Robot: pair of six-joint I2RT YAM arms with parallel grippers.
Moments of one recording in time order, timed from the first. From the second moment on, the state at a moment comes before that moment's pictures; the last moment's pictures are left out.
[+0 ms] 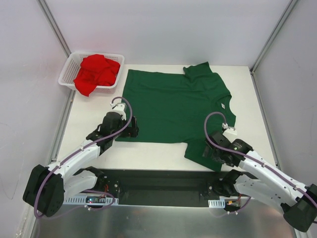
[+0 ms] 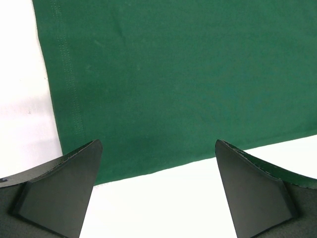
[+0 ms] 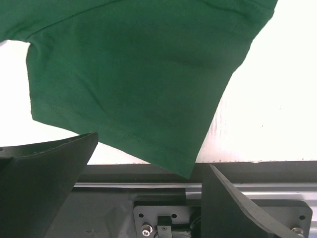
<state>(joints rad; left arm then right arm) -0.46 1.02 0.49 -0.12 -0.04 -0.35 0.76 0.81 0.62 -1.10 0.45 1.01</state>
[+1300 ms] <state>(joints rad) -0.46 1.08 0.50 -0.06 -0.04 -0.35 0.98 1.10 0.64 -1.04 0.42 1.22</state>
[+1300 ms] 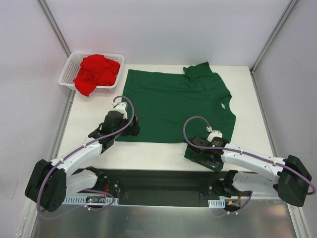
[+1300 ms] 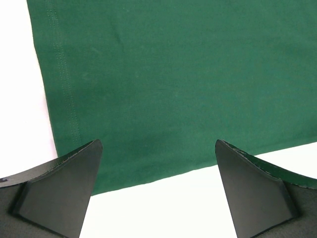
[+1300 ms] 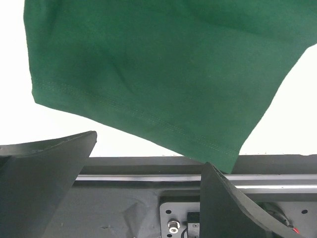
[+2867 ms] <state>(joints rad) -0.36 1.08 0.64 -0.64 -0.08 -0.54 1.00 1.17 0.73 -0.94 0.43 1.08</state>
